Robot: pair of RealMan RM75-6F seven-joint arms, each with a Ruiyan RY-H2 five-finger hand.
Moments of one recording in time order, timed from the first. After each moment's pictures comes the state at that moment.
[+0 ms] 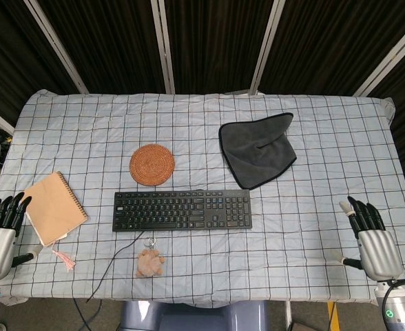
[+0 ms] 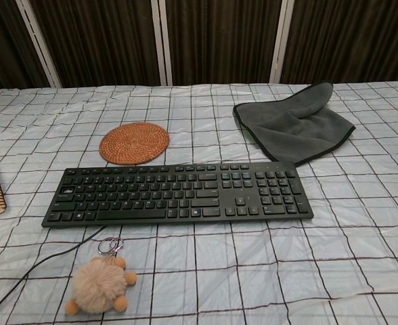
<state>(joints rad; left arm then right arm) -0.05 -1.18 -0.02 -1.67 1.56 1.55 0.23 0.09 -1.17 0.03 -1.62 -1.57 1.48 -0.01</state>
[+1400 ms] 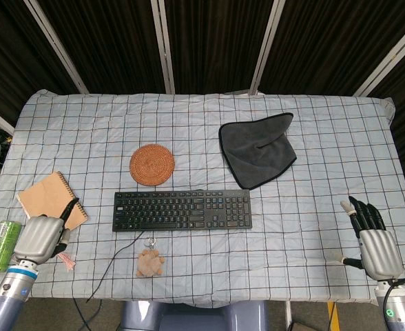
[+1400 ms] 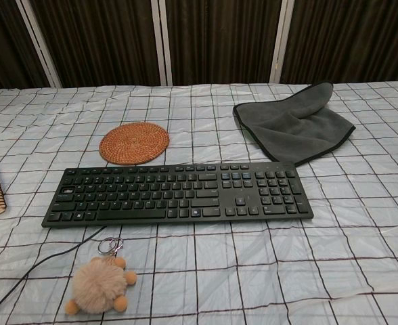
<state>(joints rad) -0.28 -1.08 -0.06 -2.04 1.15 1.15 0.65 0.09 -1.16 0.04 -1.65 -1.54 1.47 0.02</state>
